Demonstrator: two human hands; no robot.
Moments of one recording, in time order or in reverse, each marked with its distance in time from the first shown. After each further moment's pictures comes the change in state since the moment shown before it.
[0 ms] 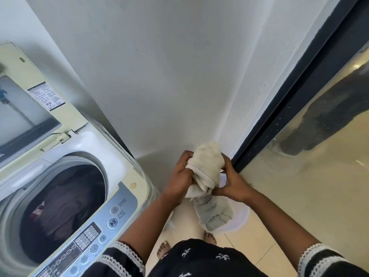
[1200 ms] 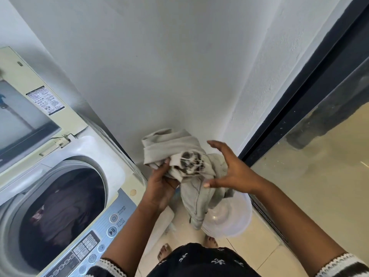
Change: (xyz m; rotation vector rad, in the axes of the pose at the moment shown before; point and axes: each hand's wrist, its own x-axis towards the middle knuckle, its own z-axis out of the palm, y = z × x) left_hand 0.003 0.014 -0.042 -0.808 0.036 -0.102; right_hand 0.016 -0.082 -0.026 -0.097 -0.061 -0.127
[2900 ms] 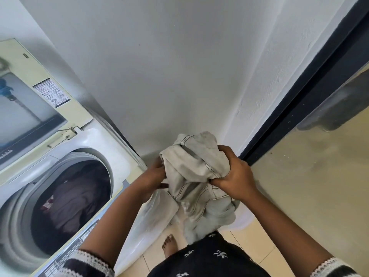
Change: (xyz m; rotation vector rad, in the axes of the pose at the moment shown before) left_hand -0.014 0.039 -0.010 0.981 0.131 -0.330; right_hand -0.011 0.026 0.041 -0.205 0.388 0.048
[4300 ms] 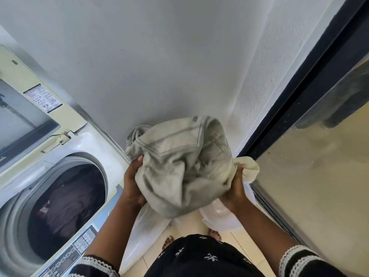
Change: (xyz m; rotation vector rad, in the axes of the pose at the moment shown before) left_hand -0.004 0.002 0.008 -0.915 -0.045 0.335; right_hand 0.000 0.063 0.043 1.528 -0.005 0.808
